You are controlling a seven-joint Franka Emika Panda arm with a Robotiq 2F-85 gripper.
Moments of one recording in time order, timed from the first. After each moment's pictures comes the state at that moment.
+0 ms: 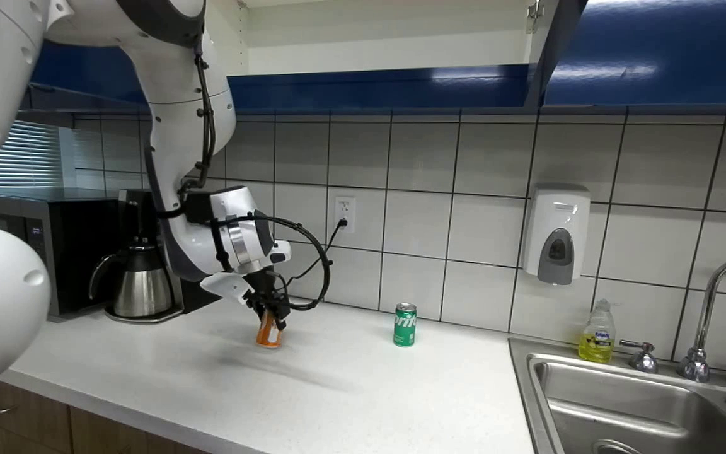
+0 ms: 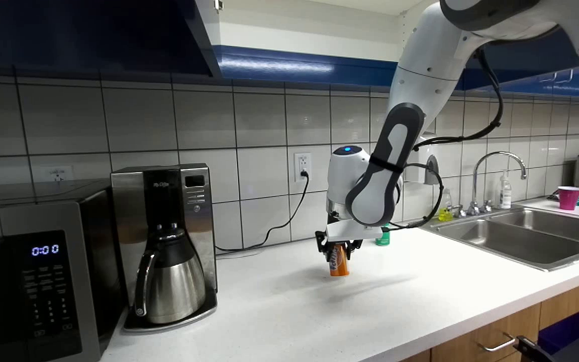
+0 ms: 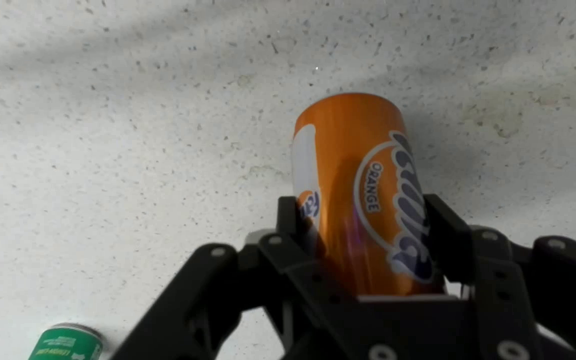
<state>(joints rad) 0.15 0.39 -0.09 -2.27 -0.61 2.96 0.89</state>
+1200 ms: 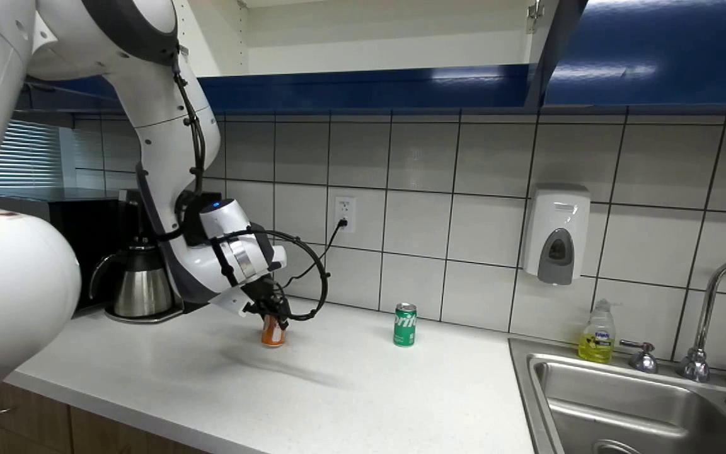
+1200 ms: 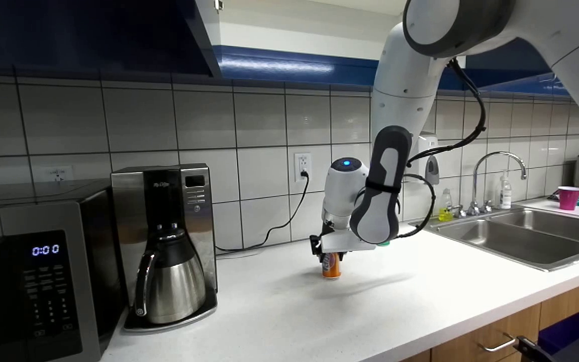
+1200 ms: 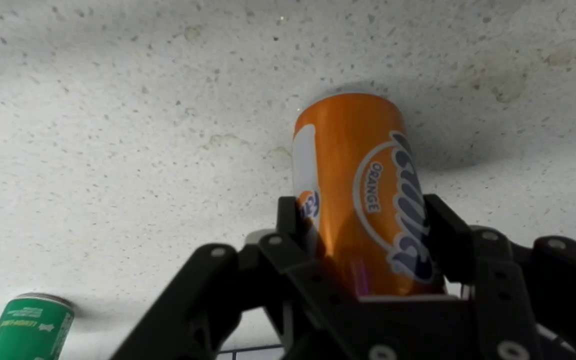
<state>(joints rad) 0.52 0.52 -0.46 -2.24 -0.66 3.18 1.04</state>
